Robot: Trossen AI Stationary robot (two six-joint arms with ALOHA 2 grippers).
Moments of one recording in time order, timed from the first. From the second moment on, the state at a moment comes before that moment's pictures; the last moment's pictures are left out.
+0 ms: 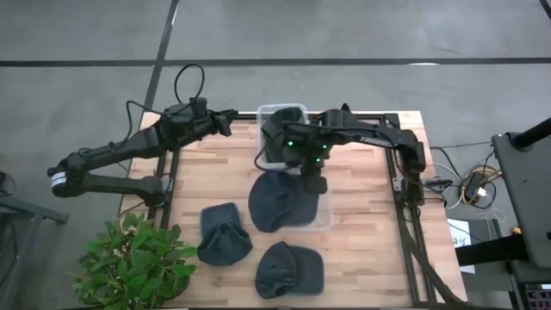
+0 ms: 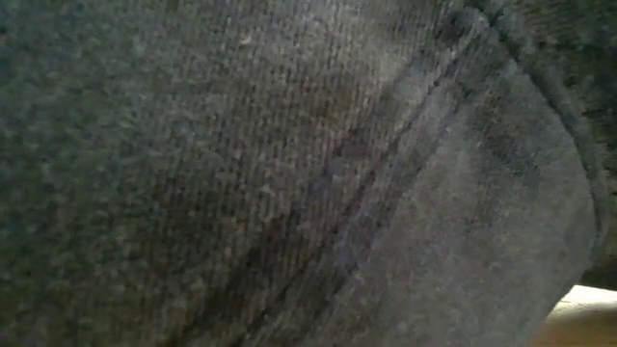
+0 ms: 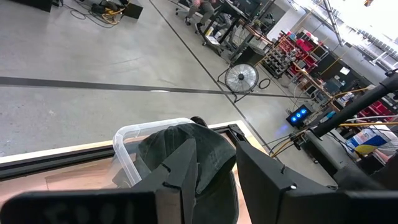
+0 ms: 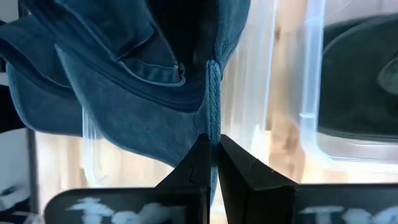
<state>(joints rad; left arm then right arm) 0.41 0.94 0.90 -0.11 -0.29 -0.69 -0.09 1.95 2.19 -1.57 -0.21 -0.08</state>
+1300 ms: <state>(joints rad) 0.41 0.94 0.90 -0.11 -0.29 -0.69 -0.11 1.93 1.96 -1.57 -0.24 -0.03</state>
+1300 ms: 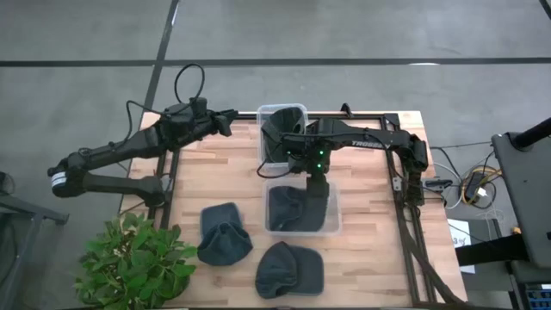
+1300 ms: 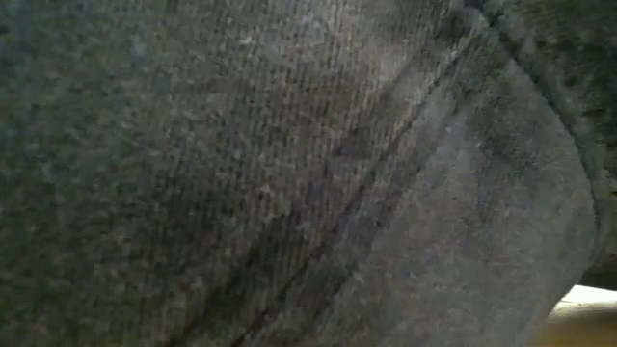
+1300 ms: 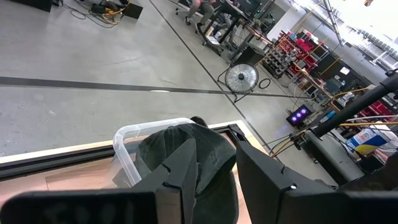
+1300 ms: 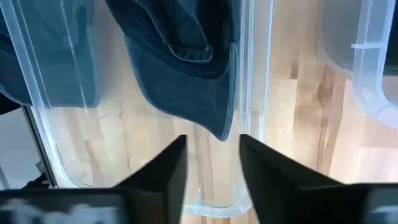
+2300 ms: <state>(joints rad) 0.40 0.94 0.90 -0.12 -0.29 -0.74 0.08 1.64 2.07 -1.42 -0.20 0.29</state>
